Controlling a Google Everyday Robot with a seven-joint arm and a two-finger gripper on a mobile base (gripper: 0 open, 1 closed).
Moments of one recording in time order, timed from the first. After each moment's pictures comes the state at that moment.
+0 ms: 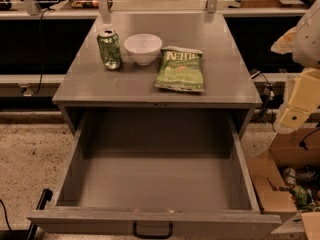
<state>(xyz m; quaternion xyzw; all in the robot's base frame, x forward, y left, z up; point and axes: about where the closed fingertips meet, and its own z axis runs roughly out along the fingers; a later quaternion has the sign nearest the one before) 0.438 -0.217 0.976 -0.60 0.78 -0.03 0.16</state>
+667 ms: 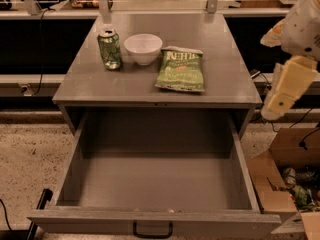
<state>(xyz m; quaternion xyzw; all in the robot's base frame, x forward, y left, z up) 0.462 -0.203 0.978 -0.61 0.78 -0.01 0.18</state>
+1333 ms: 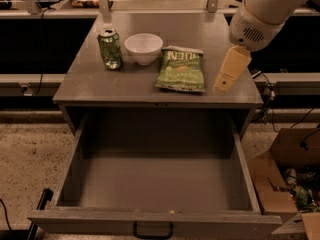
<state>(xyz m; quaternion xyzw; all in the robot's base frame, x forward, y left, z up) 0.553 -0.160 0.945 -0.56 0.81 0.00 0.18</state>
